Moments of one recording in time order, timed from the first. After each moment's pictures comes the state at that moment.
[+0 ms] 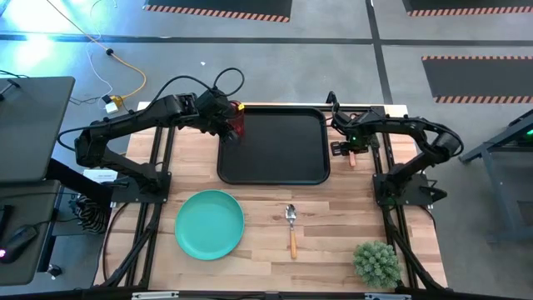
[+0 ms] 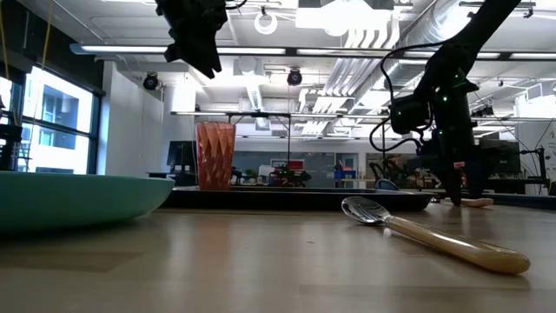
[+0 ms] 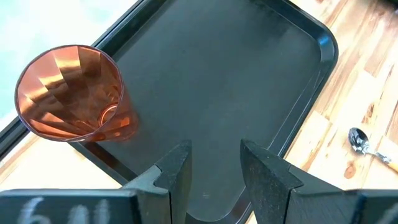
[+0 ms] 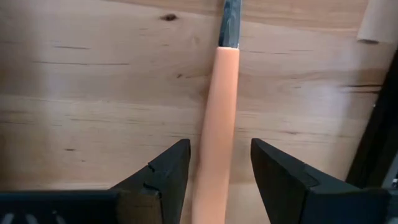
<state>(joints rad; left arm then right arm) 0.38 1.36 1.35 -0.94 -0.06 -0.26 -0.78 1.52 0.71 -0.80 0.10 0.67</state>
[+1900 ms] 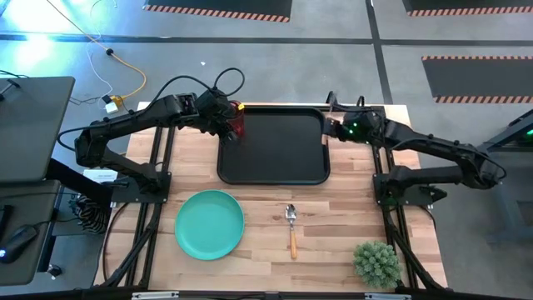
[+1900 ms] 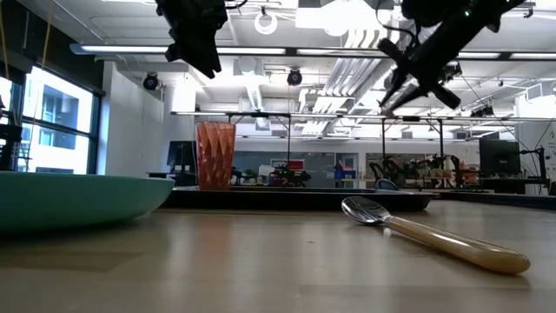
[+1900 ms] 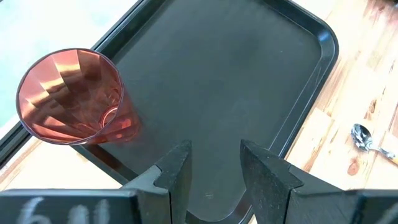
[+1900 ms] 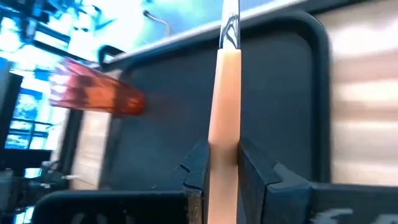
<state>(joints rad) 0.38 1.36 1.35 -0.94 -0.06 -0.23 -0.47 1.01 0.78 -0.45 0.18 1.06</state>
